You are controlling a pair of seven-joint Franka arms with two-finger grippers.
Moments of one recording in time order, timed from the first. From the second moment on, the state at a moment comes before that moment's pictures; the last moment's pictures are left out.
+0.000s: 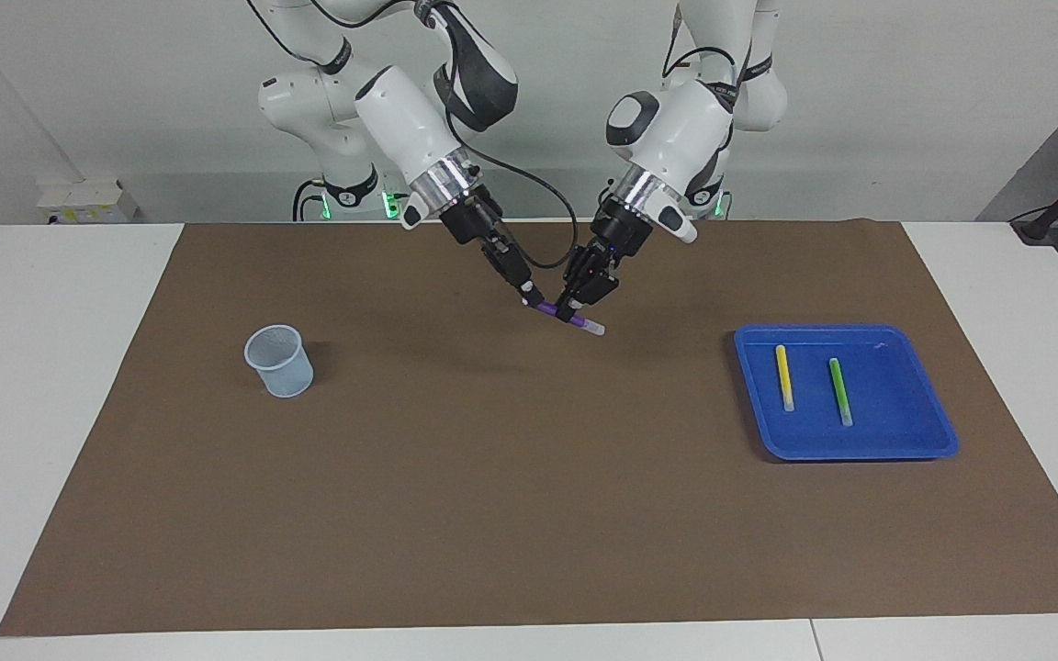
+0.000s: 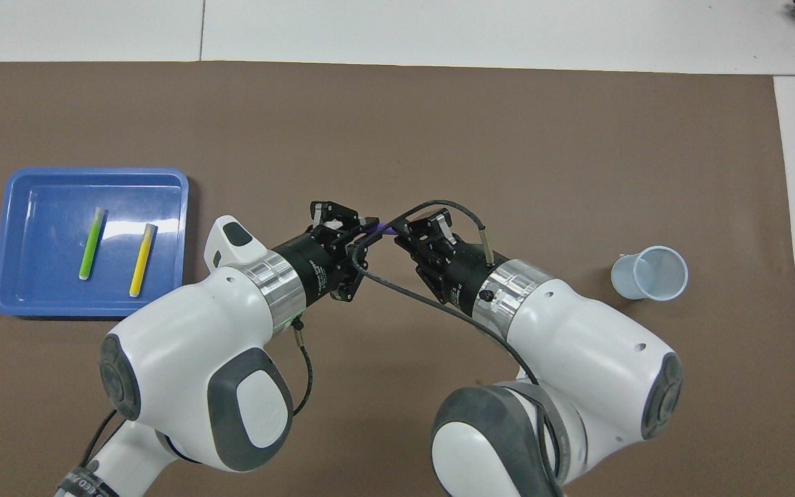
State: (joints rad) left arm -0.47 -0.05 -0.21 -2.19 -0.88 2.90 -1.40; right arm 0.37 -0.04 0.26 -2.18 0.88 2.93 0.98
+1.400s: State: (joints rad) left arm -0.44 -0.04 -0.20 -2.20 -0.88 2.83 -1.28; right arm 0.25 -0.06 0.26 -2.17 0.87 2.62 0.60
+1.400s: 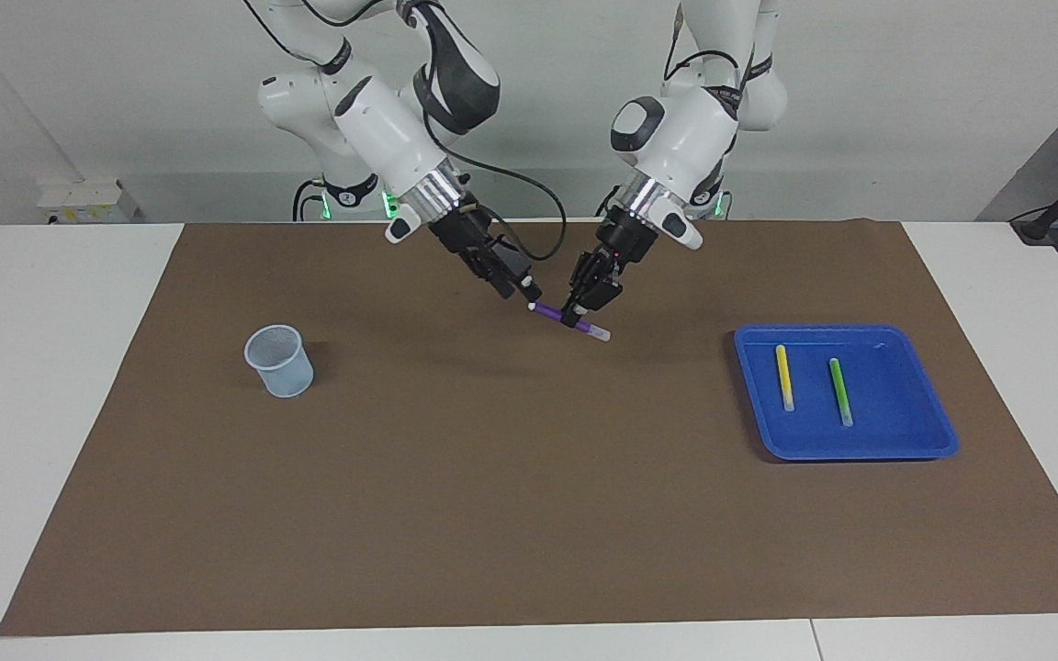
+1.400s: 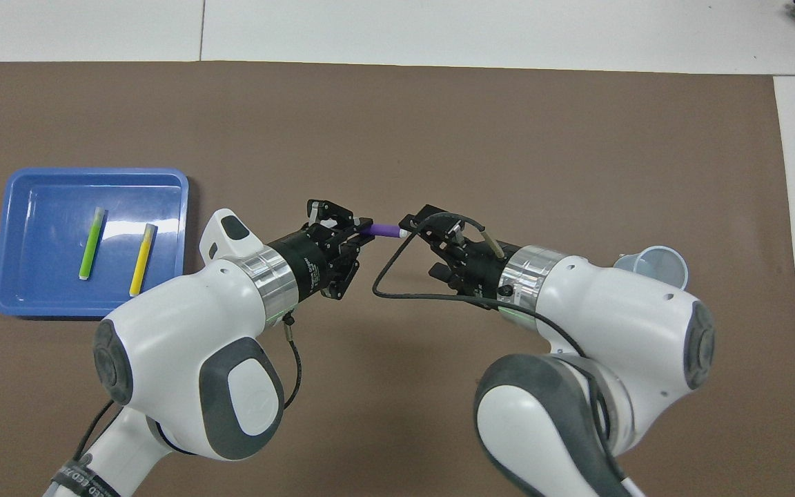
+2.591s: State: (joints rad) left arm 0.11 -0.10 -0.17 -2.10 -0.31 1.86 -0.17; right arm -0.02 -0.08 0.24 -1.78 0.05 1.68 0.11
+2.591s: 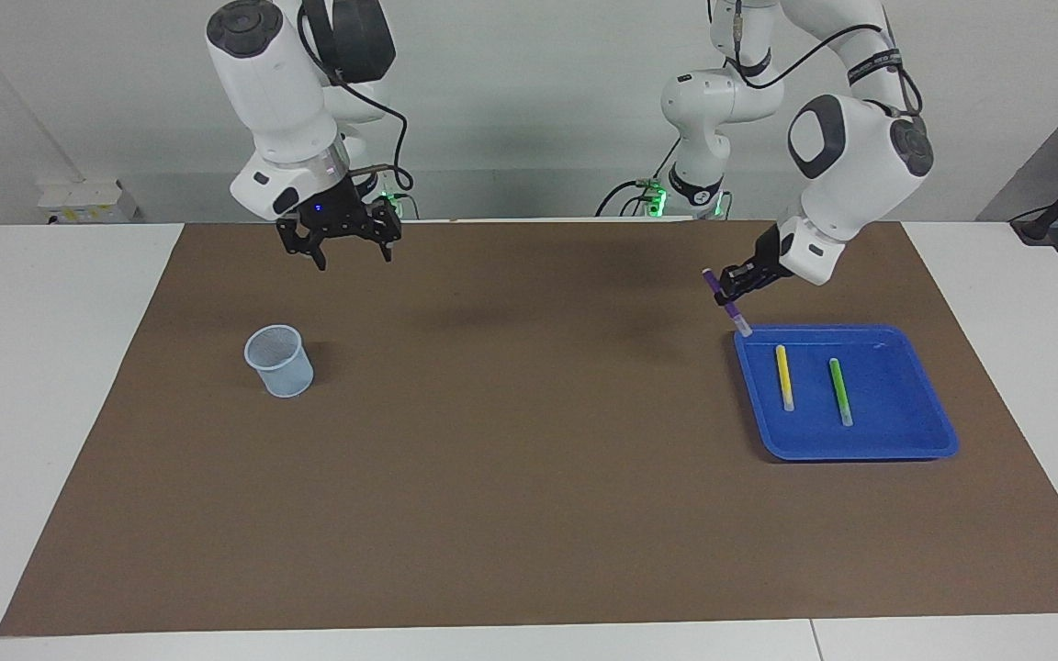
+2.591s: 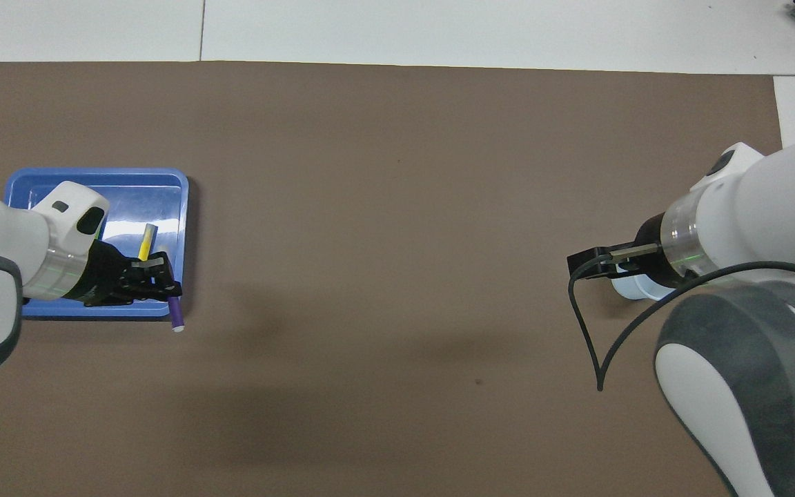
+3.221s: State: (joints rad) left arm 0.33 -0.09 -0.17 -2.07 -0.02 1.84 0.30; right arm 0.05 -0.03 0.10 -1.73 0.00 1.68 0.04
